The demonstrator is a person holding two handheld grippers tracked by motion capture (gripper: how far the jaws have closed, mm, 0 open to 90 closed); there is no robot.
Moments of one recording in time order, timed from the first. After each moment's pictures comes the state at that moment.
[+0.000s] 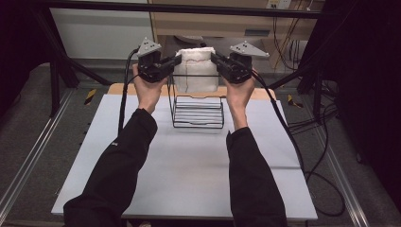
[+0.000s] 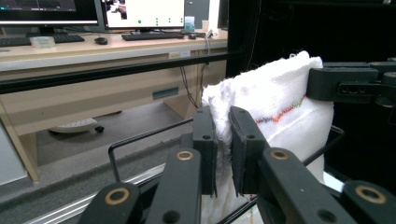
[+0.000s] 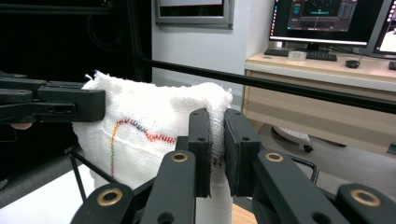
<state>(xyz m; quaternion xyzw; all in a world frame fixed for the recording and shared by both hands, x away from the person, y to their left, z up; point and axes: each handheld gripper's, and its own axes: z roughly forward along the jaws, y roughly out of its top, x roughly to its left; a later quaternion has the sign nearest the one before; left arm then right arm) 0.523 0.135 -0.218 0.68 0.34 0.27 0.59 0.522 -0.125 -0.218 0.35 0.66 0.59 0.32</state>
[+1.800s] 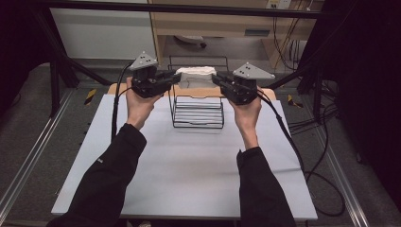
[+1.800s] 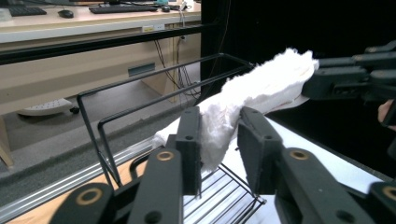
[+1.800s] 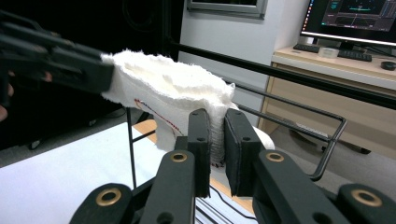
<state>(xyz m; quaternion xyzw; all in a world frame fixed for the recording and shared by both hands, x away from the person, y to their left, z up) 0.485 0.151 -0.225 0.72 0.33 0.22 0.57 0.479 -0.139 -0.247 0.29 0.70 0.58 0.30</state>
